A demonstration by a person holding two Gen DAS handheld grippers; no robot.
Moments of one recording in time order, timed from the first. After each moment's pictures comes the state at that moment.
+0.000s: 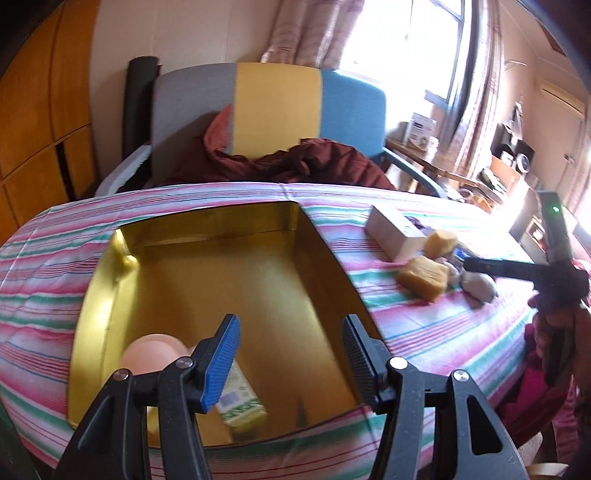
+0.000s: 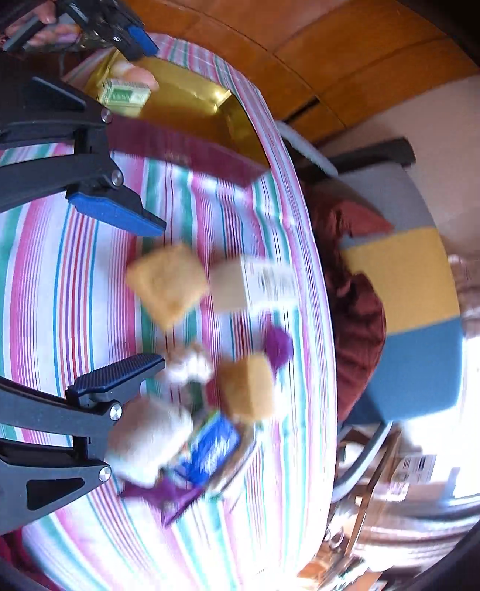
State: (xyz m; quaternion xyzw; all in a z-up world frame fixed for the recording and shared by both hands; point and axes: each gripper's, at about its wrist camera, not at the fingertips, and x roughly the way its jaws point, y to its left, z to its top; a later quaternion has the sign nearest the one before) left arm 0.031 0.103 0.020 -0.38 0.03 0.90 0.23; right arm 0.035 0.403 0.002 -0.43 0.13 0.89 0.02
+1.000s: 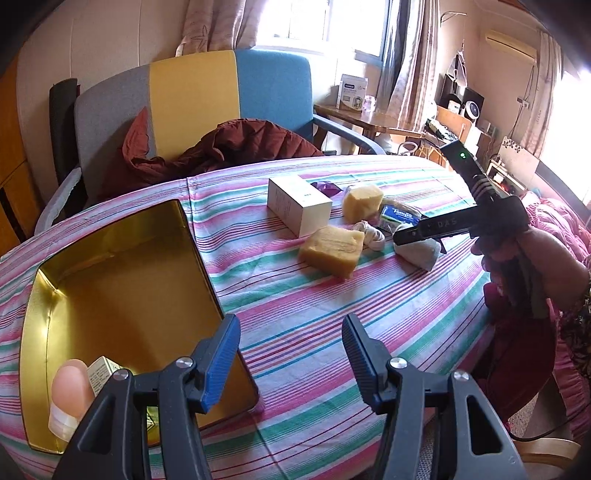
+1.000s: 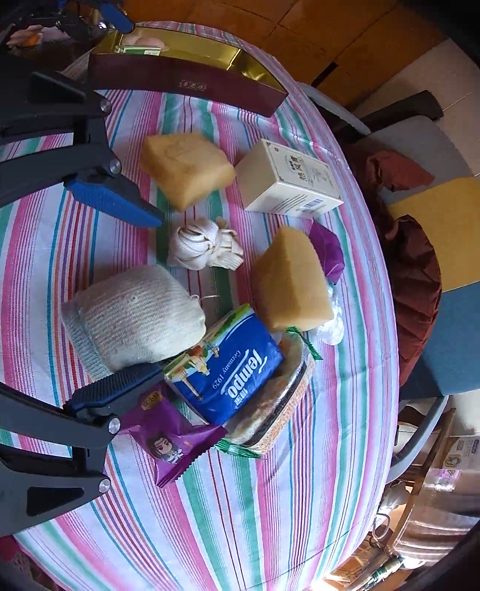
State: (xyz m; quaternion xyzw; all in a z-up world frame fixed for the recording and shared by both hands) left arm 0.059 0.202 0.017 -0.39 0.10 0.86 0.32; right arm 0.012 0.485 -0.041 -0.54 0.15 0.83 0.03
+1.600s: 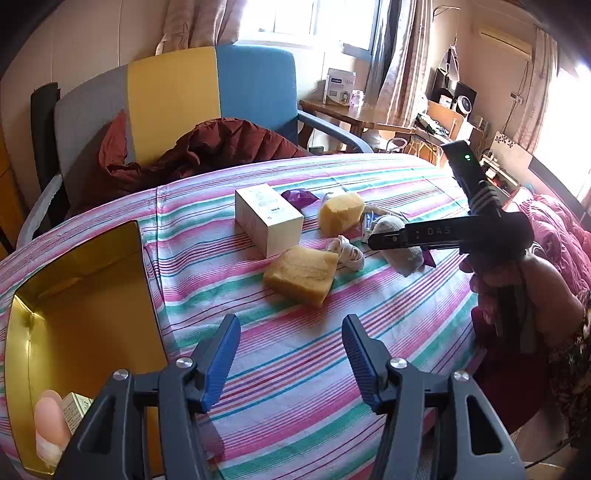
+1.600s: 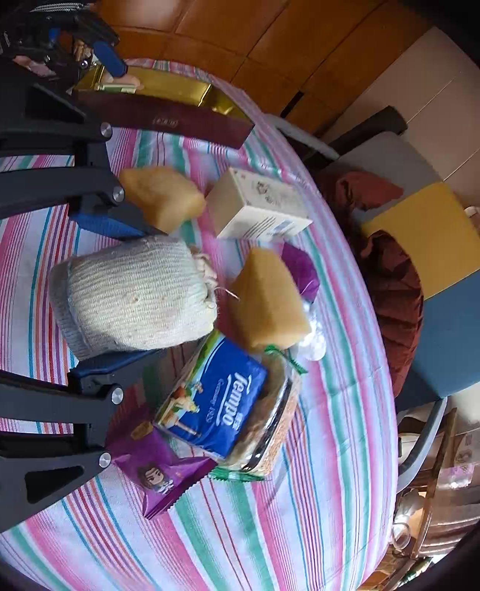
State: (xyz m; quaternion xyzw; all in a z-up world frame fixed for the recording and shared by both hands) left arm 0.041 0.255 0.020 -0.40 0.11 0.84 0.34; right arm 0.018 0.503 -0.035 -0.47 0.23 0.85 -0.03
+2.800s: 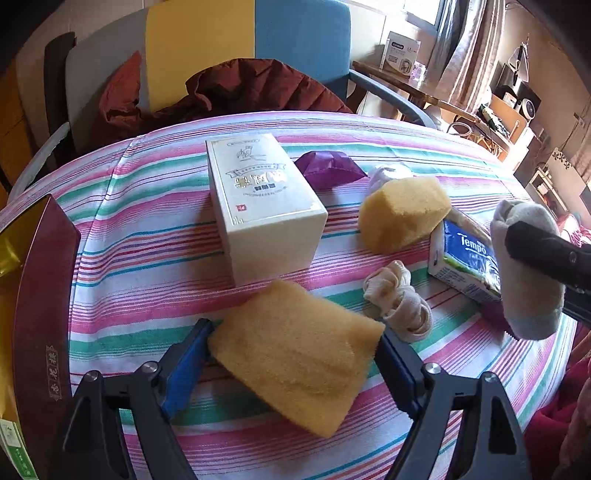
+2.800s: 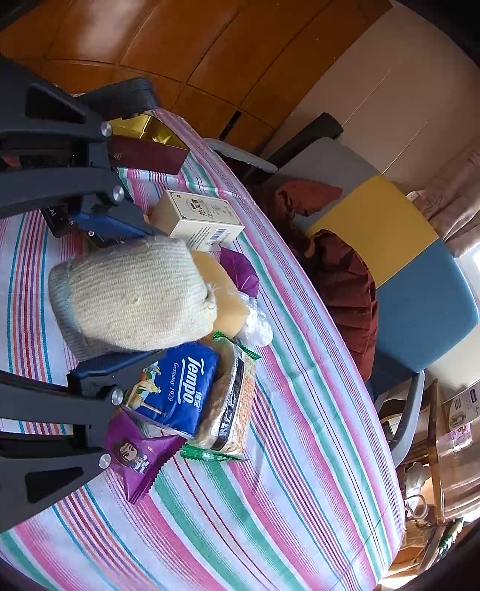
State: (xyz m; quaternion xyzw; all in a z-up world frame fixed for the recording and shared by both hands) left arm -0.041 0.361 -0.072 -0.48 0.09 0.84 0.24; right arm 0.029 0.534 -0.022 -0.39 0.31 0.87 -0.01
